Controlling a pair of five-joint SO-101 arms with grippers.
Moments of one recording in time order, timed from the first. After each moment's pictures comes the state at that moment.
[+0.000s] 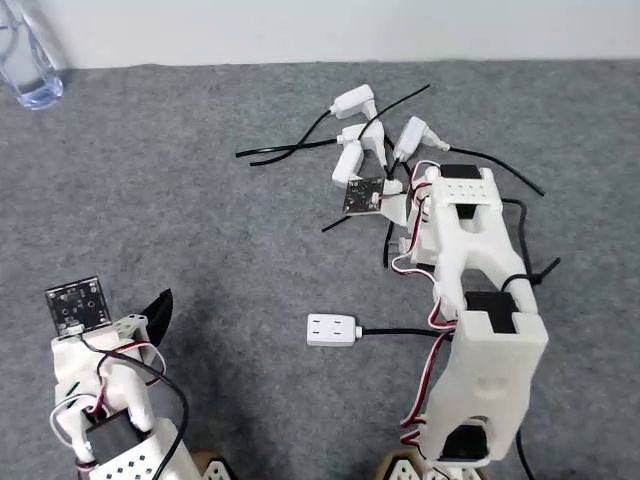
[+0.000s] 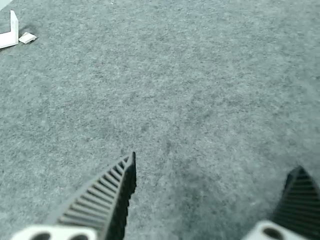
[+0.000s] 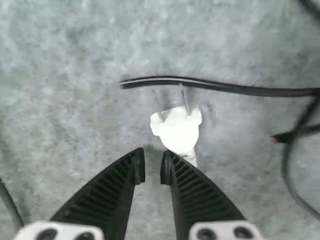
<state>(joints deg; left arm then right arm) -33.8 -103.3 96.9 54.4 -6.2 -1.6 27.5 -4.0 69.3 77.7</state>
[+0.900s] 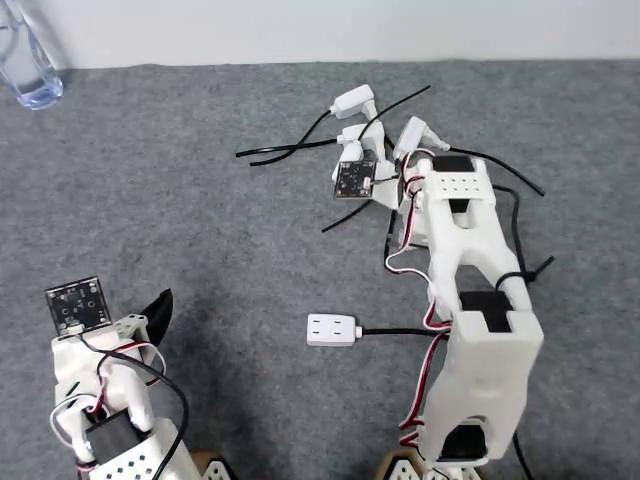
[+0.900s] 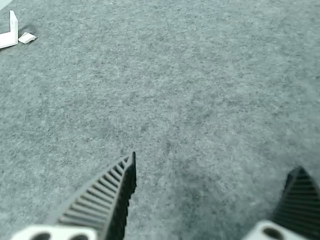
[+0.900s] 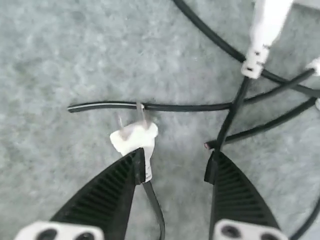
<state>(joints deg) -33.8 -103.3 96.9 54.4 -6.2 -3.5 28.0 -6.3 64.0 78.5</state>
